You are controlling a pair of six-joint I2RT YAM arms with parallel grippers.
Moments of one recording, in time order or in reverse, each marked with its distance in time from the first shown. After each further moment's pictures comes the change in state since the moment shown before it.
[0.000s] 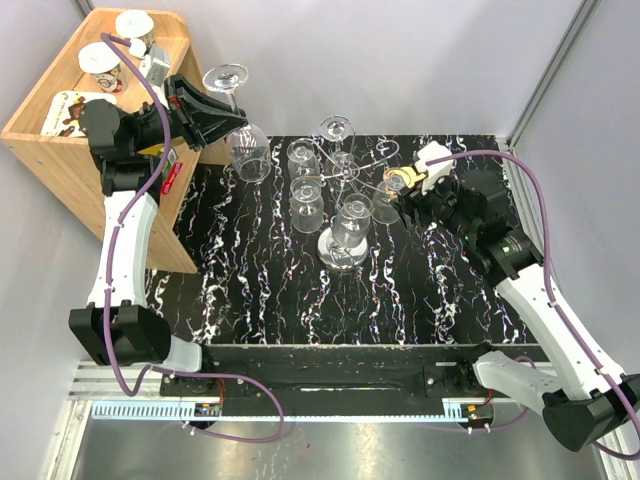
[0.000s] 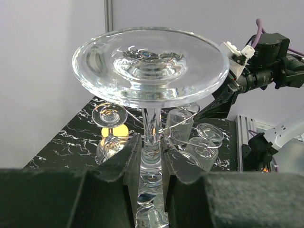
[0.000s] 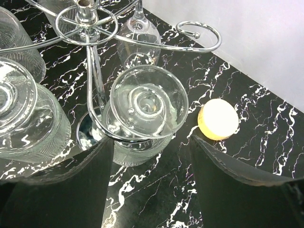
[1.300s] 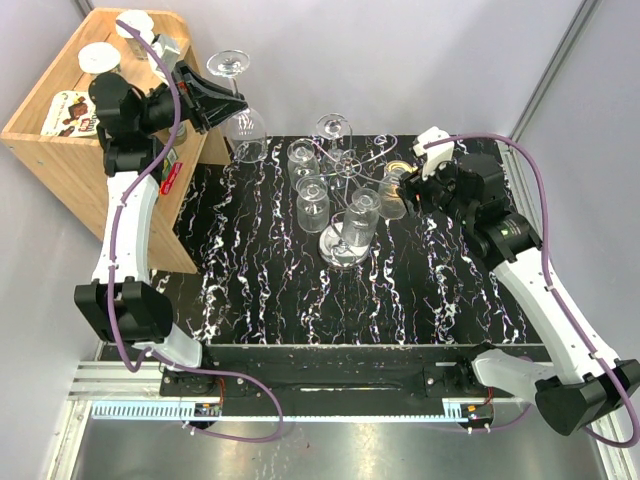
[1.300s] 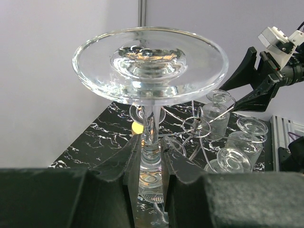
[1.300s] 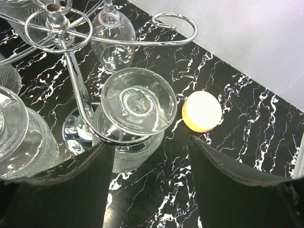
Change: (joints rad) left arm 0.000 0.132 0.154 -0.250 -0.073 0.277; right arm -0.026 0.092 0.121 -0.072 0.063 -0.014
